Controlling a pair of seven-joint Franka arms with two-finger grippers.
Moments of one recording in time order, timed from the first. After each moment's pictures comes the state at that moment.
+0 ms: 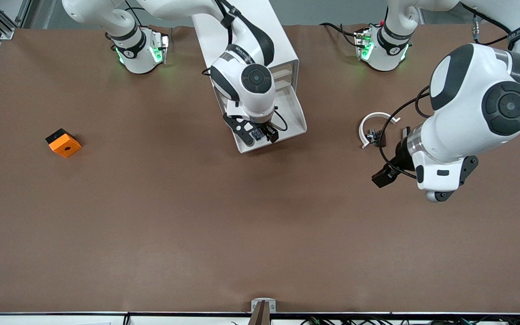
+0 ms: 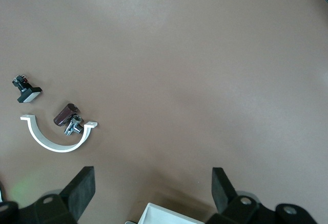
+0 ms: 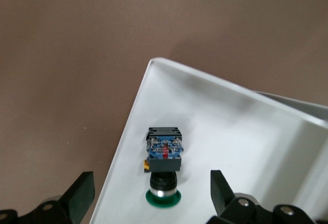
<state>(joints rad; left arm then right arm) -0.32 0.42 0.03 -1.23 -0.10 1.57 -1.04 0.83 0.52 0.02 -1.54 0.10 1.98 1.67</state>
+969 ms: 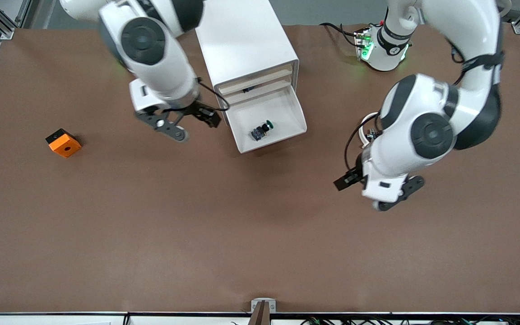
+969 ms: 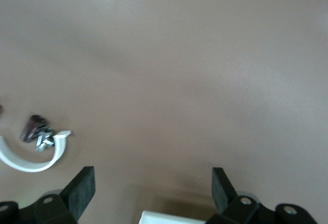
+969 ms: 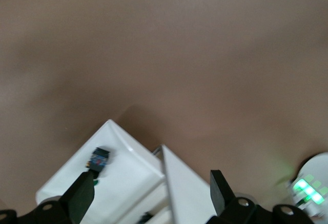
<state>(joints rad) -0.40 0.56 -0.02 -1.25 -0.10 1.71 -0.91 0.53 0.26 0.00 -1.41 0.10 1.52 0.93</state>
